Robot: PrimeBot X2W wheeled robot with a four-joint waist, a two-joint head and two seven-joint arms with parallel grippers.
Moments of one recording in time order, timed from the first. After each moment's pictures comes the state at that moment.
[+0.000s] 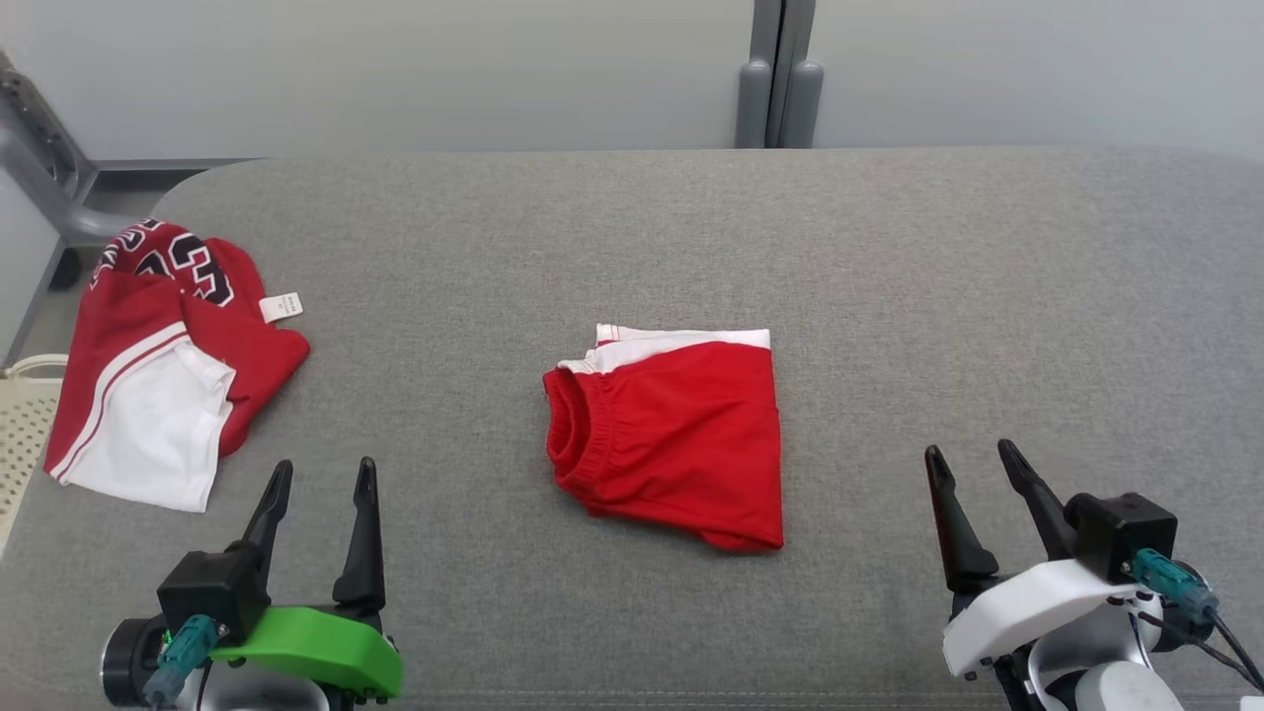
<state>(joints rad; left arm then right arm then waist) -0.02 0.34 -0.34 0.05 -0.49 0.20 -0.17 0.02 -0.06 0.04 0.03 0.20 0.13 -0.07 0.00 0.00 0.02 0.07</state>
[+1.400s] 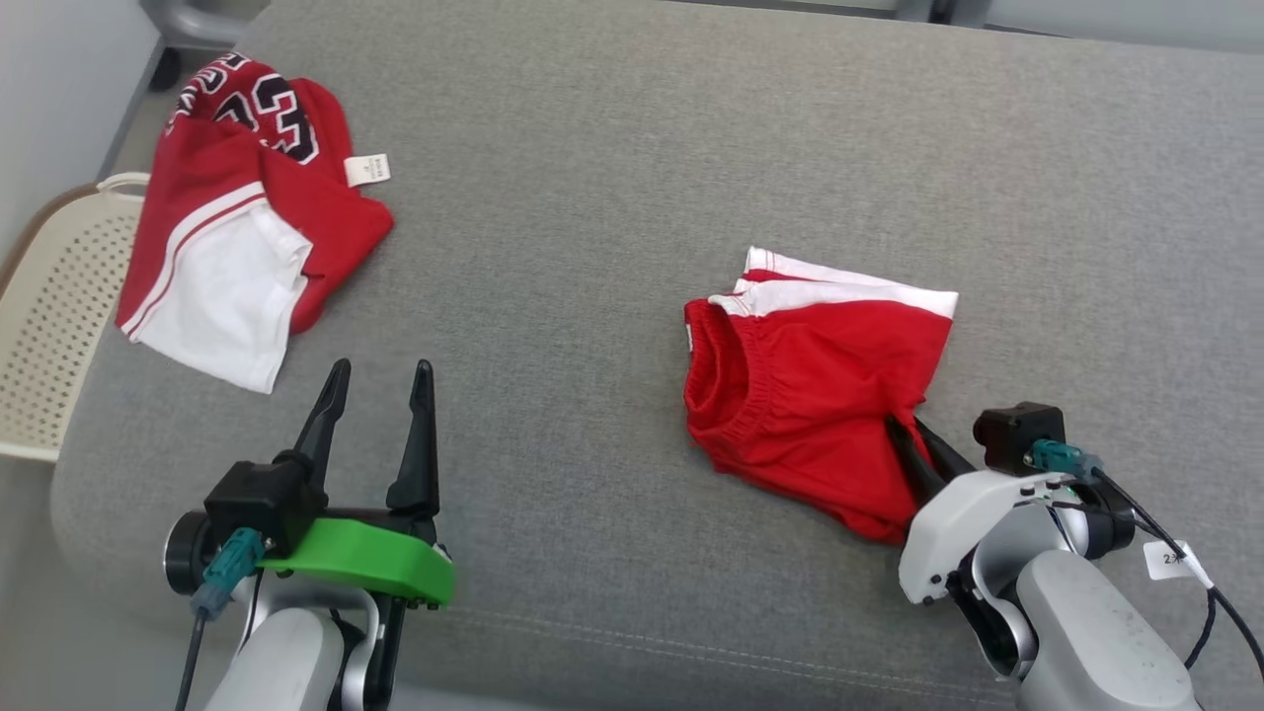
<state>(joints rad) -0.23 0.24 -0.38 0.19 -0.49 0.11 -0.25 -0.34 -0.17 0.26 0.53 0.33 0.13 -0.04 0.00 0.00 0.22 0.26</state>
